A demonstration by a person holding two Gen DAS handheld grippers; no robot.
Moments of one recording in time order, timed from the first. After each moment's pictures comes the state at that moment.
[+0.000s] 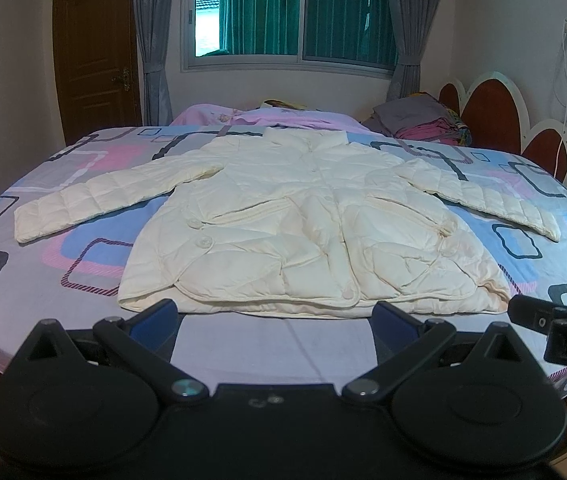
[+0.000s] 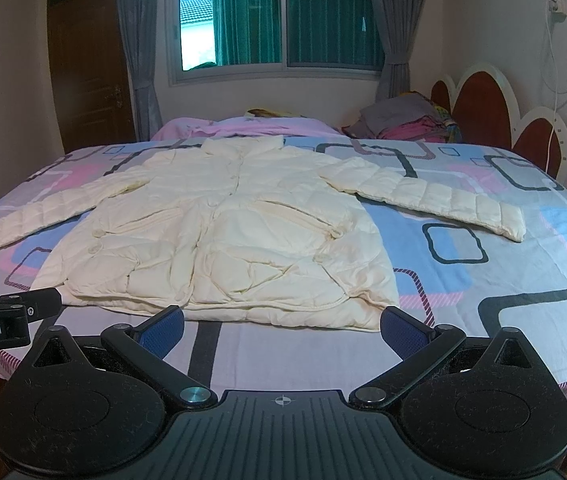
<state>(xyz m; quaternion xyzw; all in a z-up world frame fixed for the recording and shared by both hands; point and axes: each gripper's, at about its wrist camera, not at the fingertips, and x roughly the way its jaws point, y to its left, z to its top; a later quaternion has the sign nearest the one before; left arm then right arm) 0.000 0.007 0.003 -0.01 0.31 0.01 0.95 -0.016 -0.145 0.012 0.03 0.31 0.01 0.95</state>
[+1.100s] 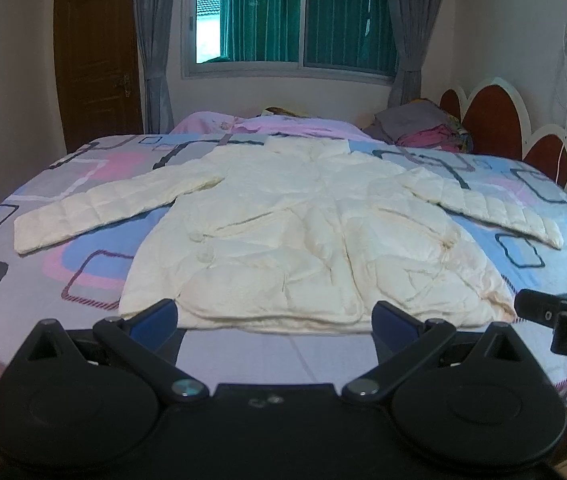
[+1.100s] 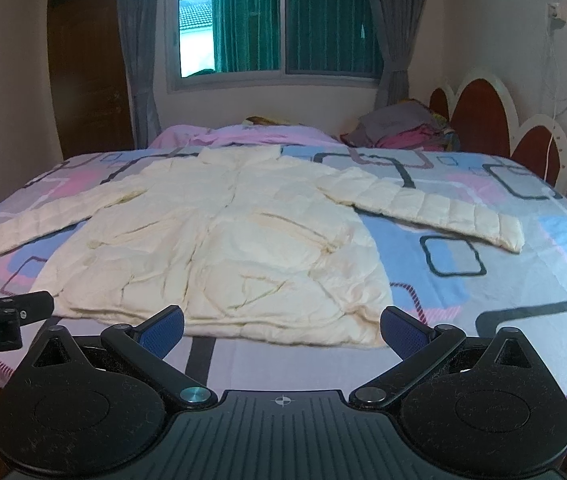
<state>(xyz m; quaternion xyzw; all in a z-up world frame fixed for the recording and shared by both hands) 0.011 0.011 0.011 -0.01 0.30 0.01 0.95 0.003 -0.145 0.021 0.02 0.29 0.00 0.96</state>
